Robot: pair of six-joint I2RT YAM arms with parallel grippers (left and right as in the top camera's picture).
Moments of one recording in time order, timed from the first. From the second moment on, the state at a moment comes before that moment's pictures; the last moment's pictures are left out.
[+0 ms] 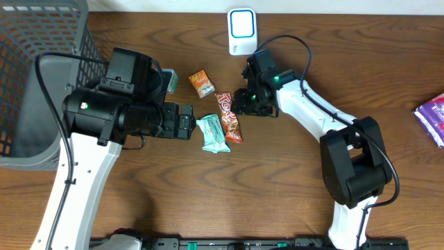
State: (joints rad) left arm -0.25 1.36 1.54 -1.37 0.26 -0.14; right arm 0.44 2.04 1.45 -0.64 -0.32 0.44
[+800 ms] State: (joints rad) left arm -0.25 1.36 1.54 -1.37 0.26 -0.14; right arm 0.53 2.03 1.20 -0.24 -0.36 0.60
